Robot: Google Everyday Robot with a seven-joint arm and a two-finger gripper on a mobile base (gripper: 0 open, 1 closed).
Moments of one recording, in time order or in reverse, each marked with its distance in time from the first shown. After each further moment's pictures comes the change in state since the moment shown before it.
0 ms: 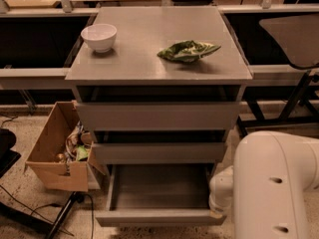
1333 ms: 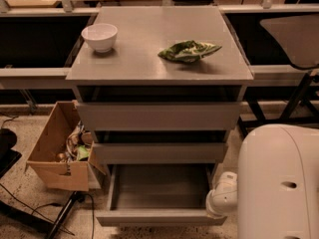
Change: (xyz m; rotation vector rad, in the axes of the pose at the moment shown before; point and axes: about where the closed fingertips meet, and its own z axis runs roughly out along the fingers) arm -0.011 0.021 -0.033 0.148 -0.058 -0.152
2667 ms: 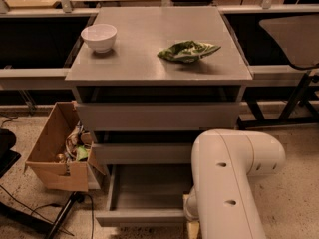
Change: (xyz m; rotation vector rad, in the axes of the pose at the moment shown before) arm -0.084 0.010 0.109 -0.088 -0.068 -0.217
